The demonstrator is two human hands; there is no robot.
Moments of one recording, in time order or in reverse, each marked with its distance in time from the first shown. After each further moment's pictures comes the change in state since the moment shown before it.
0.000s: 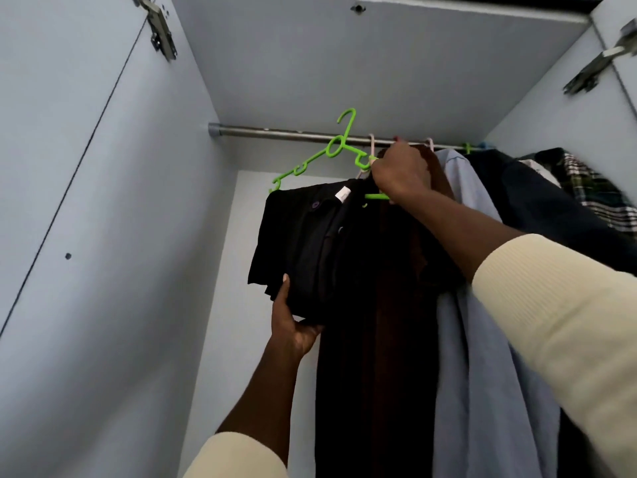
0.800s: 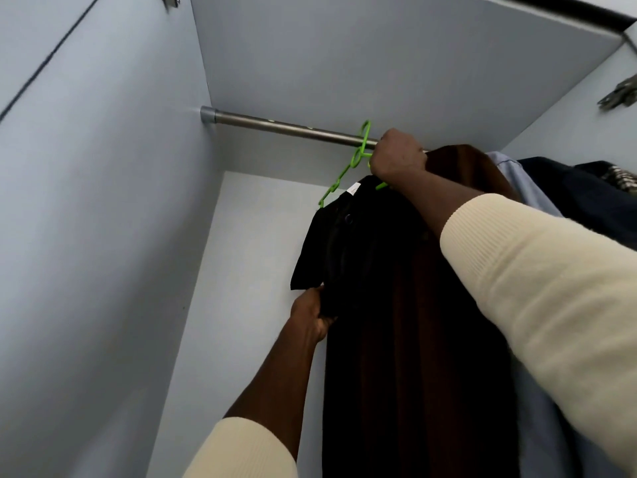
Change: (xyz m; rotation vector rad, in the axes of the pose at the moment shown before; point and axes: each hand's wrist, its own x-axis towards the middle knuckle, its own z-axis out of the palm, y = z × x) left_hand 0.087 0.031 0.030 0.437 -0.046 -0.058; right_hand 0.063 -0.036 0.088 -0.331 0.111 -0.075
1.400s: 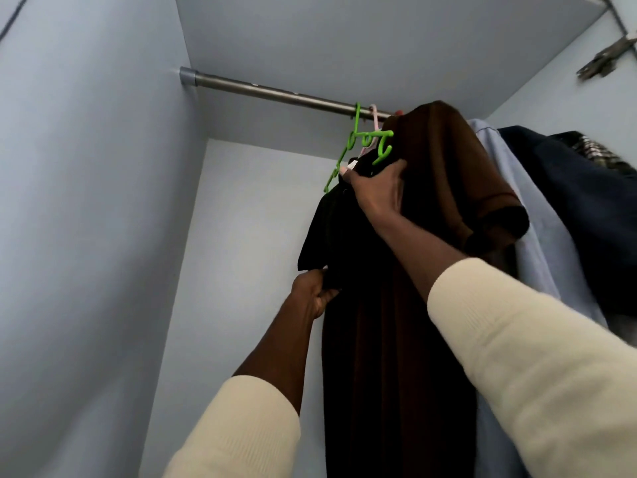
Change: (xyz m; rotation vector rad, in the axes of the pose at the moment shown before) left_hand -0.010 -0.031 0.011 0.009 -0.032 -0.014; right_hand -0.089 0.033 0.041 0.669 0.023 0.324
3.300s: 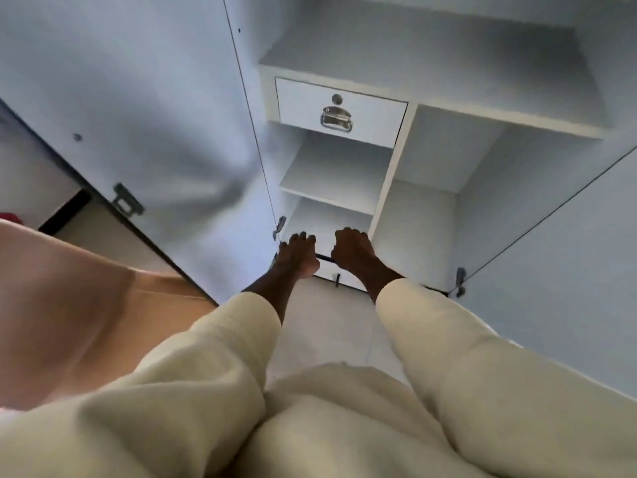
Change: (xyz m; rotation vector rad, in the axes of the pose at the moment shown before) left_hand -0.798 -0.366 -0.141 1.807 0.084 -0.988; right_hand -0.754 0.112 -0.472 -0.578 -1.835 0.109
